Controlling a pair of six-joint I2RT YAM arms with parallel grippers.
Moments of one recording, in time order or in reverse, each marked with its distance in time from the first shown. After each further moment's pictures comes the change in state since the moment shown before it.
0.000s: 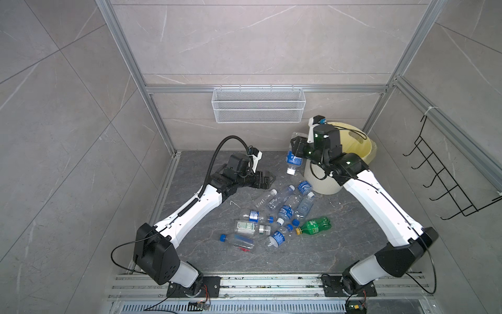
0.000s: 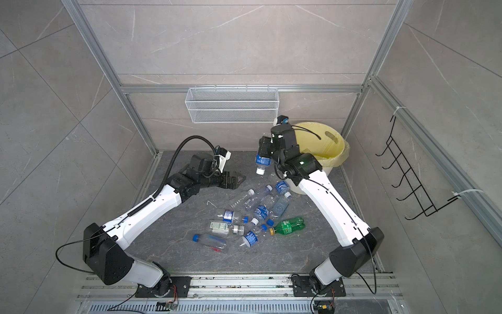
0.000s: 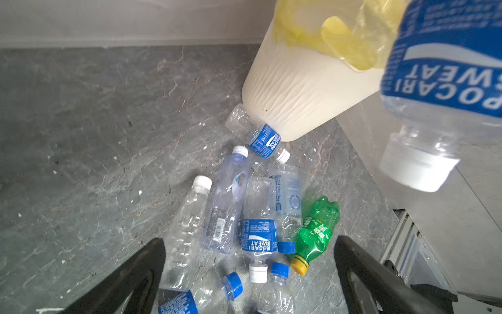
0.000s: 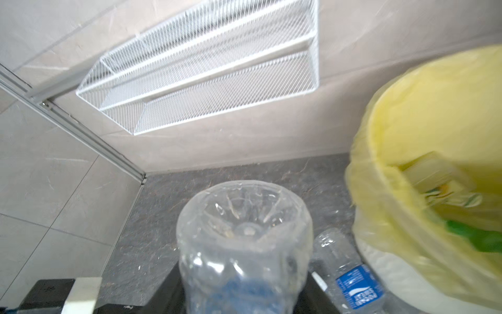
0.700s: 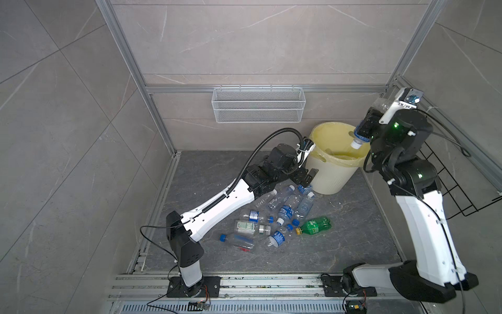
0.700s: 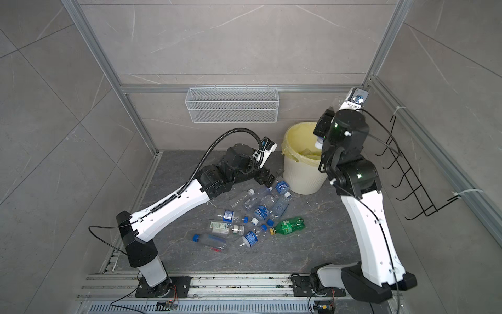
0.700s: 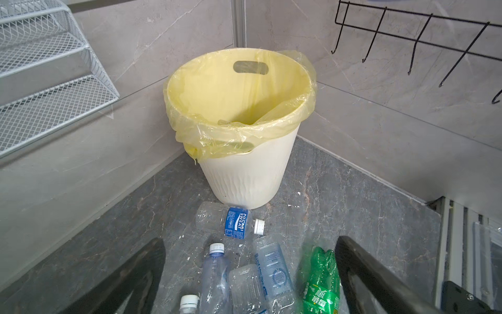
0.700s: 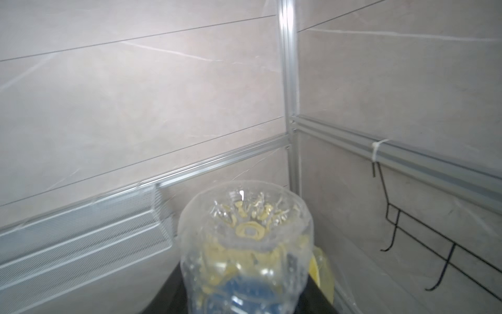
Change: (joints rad) left arm -0.323 0.268 0.504 -0.042 -0.303 0.351; right arm -0.288 -0.075 0.237 0.010 0.376 -0.243
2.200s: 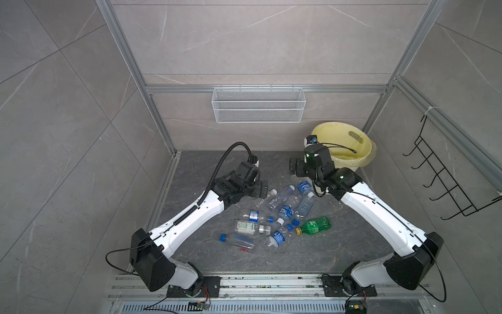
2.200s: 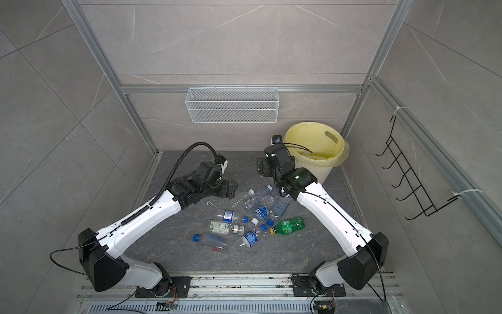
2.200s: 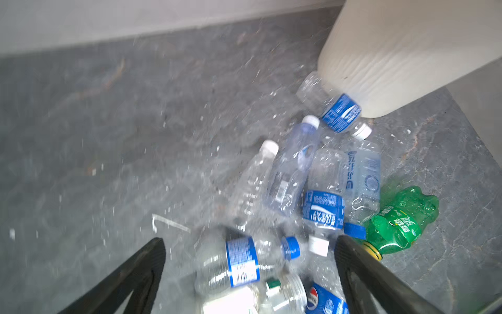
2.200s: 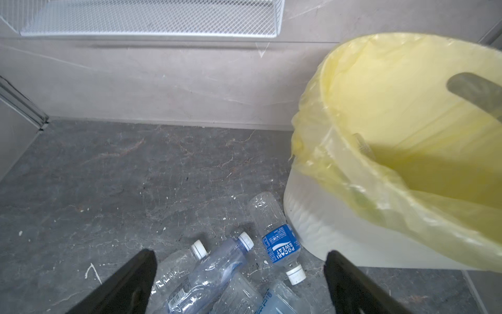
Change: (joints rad) left arm 0.221 -0.321 -0.515 -0.266 -0.142 -0.433; right arm 0.380 0.015 -0.555 0.003 -0.175 0.090
